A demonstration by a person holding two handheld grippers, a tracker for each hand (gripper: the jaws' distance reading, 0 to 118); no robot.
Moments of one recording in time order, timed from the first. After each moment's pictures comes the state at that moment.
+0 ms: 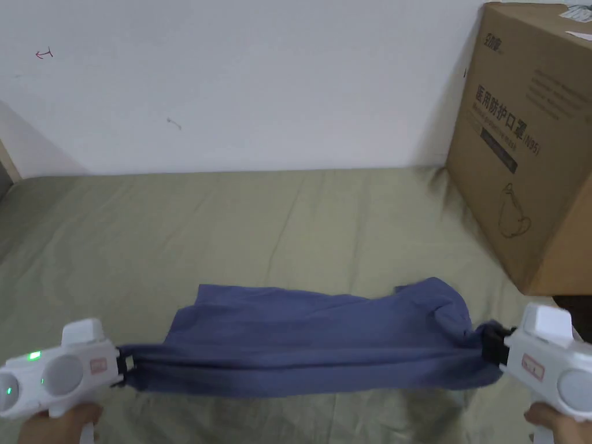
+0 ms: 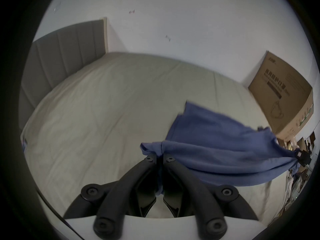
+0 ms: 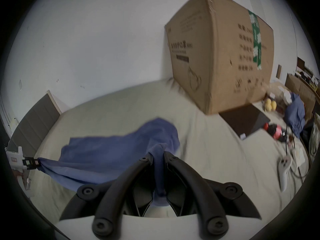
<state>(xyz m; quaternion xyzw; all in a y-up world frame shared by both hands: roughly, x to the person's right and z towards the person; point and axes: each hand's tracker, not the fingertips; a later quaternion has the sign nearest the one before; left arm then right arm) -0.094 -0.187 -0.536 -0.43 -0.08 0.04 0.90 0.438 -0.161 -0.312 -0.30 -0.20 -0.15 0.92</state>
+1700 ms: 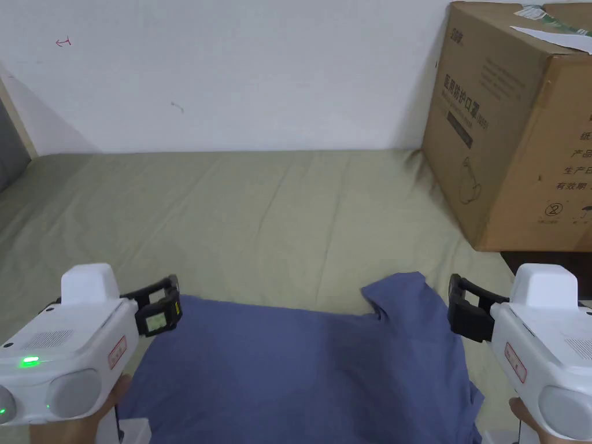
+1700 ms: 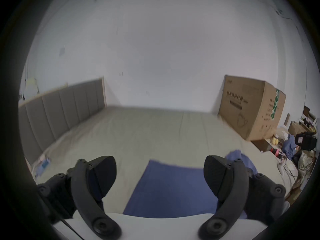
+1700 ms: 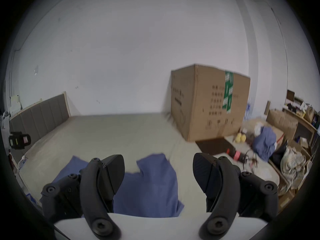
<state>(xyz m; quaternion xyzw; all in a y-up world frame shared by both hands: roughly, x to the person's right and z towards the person) -0.057 -0.046 -0.304 -0.15 -0.13 -0.01 0.98 0.333 -0.031 -0.130 -0.15 -0.22 -0.02 0.96</state>
